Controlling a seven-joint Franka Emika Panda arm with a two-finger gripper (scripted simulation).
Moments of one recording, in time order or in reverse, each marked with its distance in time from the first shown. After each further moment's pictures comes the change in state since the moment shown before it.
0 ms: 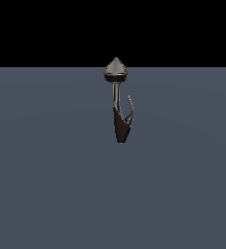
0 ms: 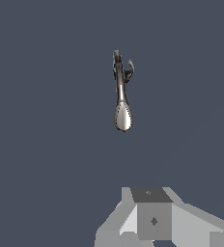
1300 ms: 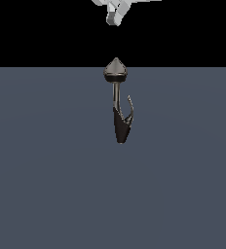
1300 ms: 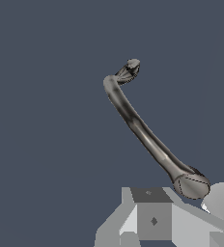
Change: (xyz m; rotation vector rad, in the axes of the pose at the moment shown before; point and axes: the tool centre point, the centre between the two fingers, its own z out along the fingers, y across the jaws) arm 0.159 -0.013 0.122 0.225 -0.285 0.632
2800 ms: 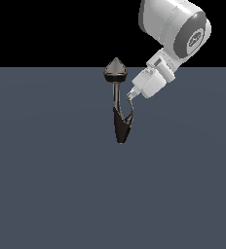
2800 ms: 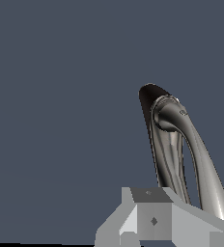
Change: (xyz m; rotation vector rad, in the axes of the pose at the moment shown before) arm 0.188 -0.008 0.148 0.284 -0.345 0.756
